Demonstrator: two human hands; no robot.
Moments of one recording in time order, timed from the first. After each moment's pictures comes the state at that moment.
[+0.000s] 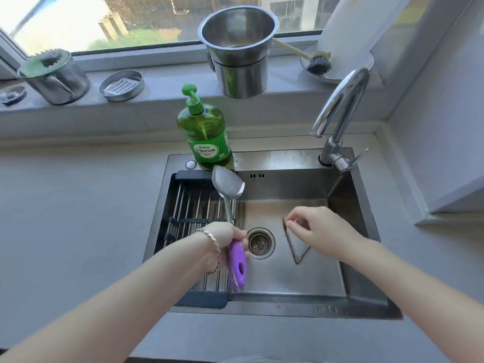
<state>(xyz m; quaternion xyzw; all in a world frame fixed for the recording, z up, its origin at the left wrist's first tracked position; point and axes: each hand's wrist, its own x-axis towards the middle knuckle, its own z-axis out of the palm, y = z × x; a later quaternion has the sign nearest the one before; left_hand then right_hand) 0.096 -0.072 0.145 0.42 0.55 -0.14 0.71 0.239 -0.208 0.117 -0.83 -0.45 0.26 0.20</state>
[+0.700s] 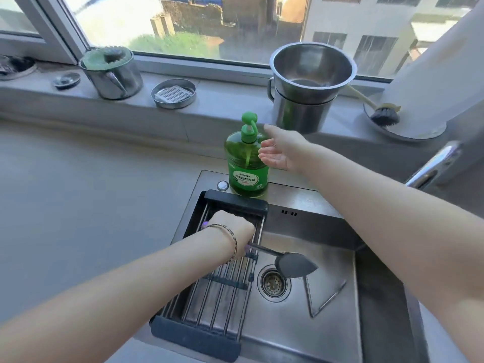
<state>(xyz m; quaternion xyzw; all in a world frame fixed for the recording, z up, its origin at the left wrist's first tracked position) 0.114 0.034 0.140 0.92 0.22 -0.32 0.00 0.275 0.059 0.190 -0.69 -0.14 0.52 0.49</state>
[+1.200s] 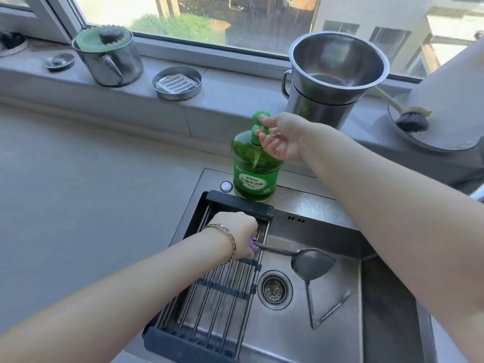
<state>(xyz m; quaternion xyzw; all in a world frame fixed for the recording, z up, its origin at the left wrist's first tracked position) 0.123 0.068 0.123 0.92 0.28 -0.24 0.13 0.290 0.113 0.190 -0.63 -0.08 0.63 0.45</state>
